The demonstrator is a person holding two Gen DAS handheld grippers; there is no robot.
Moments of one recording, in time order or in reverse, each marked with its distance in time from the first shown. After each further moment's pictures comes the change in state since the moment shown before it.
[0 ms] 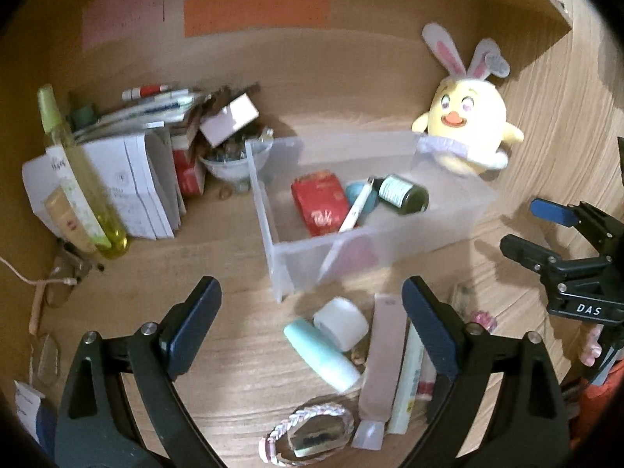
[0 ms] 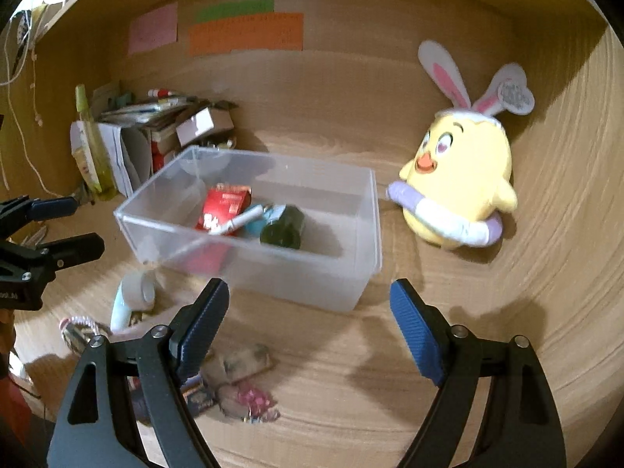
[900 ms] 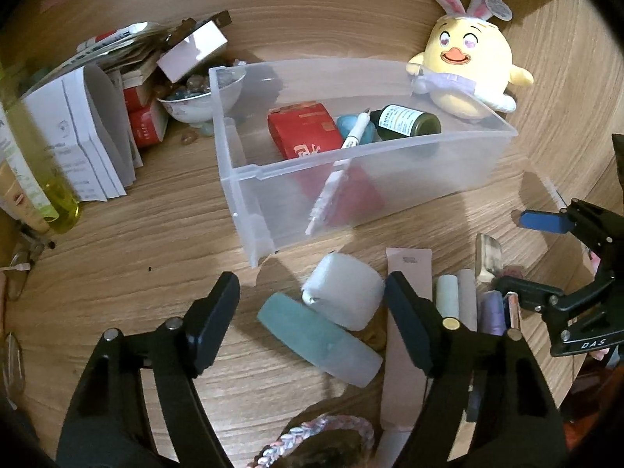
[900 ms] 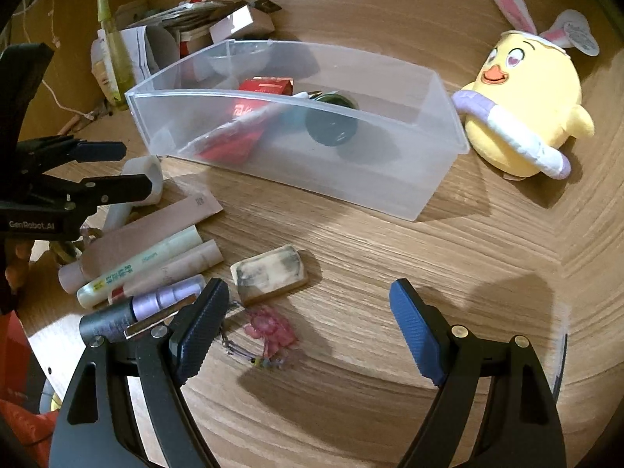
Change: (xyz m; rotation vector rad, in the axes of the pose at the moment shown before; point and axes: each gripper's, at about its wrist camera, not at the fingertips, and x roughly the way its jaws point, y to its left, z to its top) left arm 0.059 -0.003 -0.023 0.047 0.139 -0.067; right arm 0.050 0.013 -0.052 -0.094 0.231 0.124
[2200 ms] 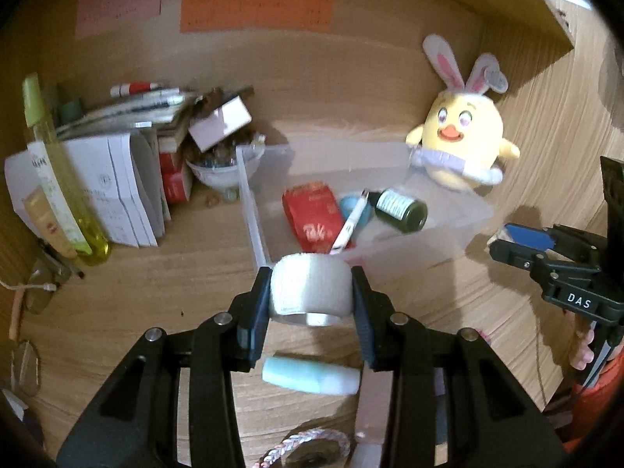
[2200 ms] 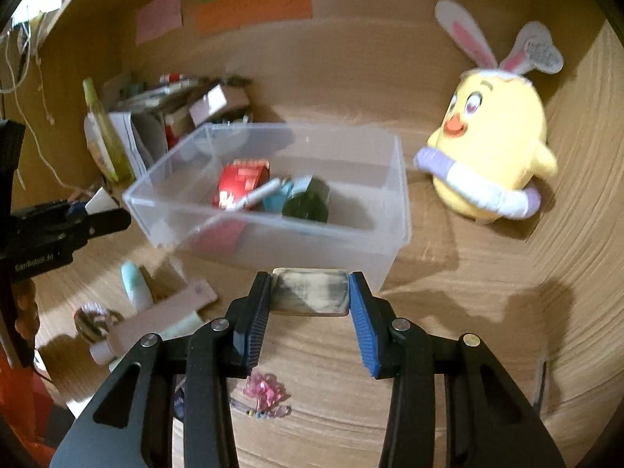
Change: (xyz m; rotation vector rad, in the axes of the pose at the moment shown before) left arm -0.056 0.009 0.028 -0.074 -0.185 -0.004; right arm -0.042 -0.026 0.036 0.116 -0.185 0.012
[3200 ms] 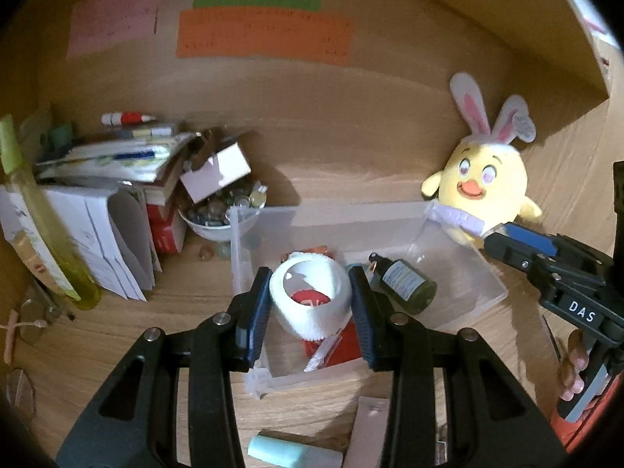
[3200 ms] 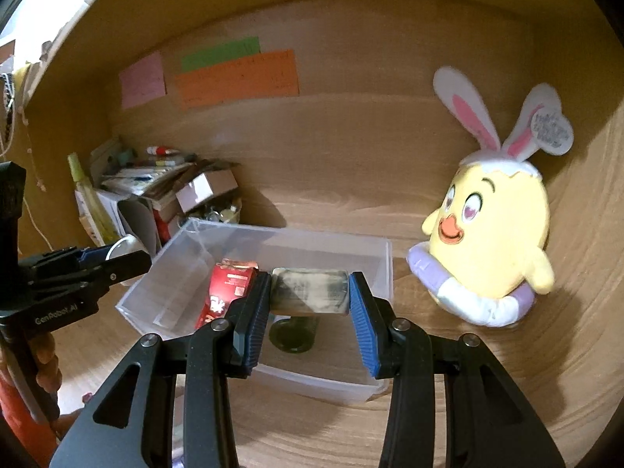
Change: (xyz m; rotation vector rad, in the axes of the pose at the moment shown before) left arm 0.035 -0.003 0.056 -0.071 -0.041 0.030; right arm 0.007 -0.010 0.077 0.027 -0.141 -0.003
